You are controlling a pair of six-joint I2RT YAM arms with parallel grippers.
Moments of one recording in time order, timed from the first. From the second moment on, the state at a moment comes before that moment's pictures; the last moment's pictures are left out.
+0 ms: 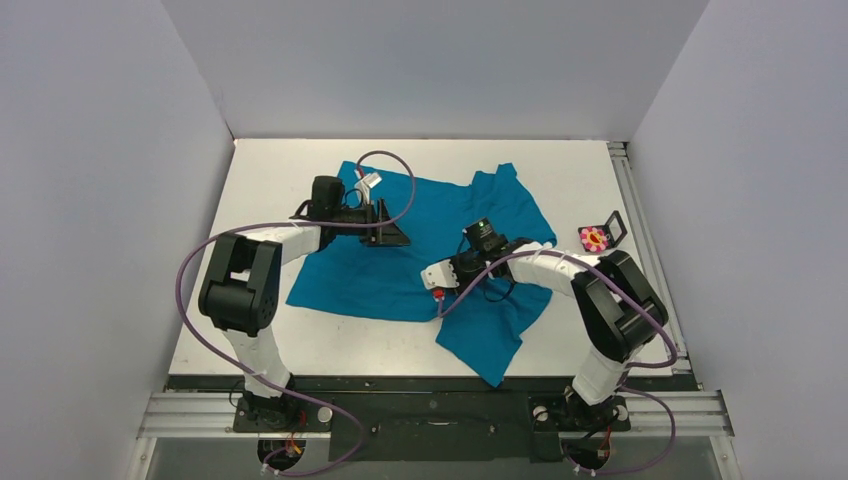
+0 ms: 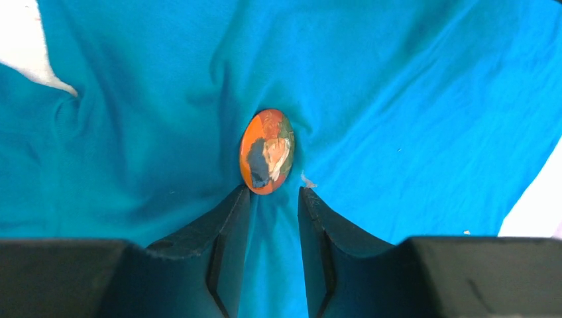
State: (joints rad) left arm -0.25 1.85 1.07 0.11 1.00 -0.46; right arm 0.60 1.70 0.94 -0.26 -0.45 -1.38
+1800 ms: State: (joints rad) left arm -0.21 1.83 1.05 0.08 0.94 -0.43; right arm 0.65 1.81 1.17 -0.40 -0.46 -1.30
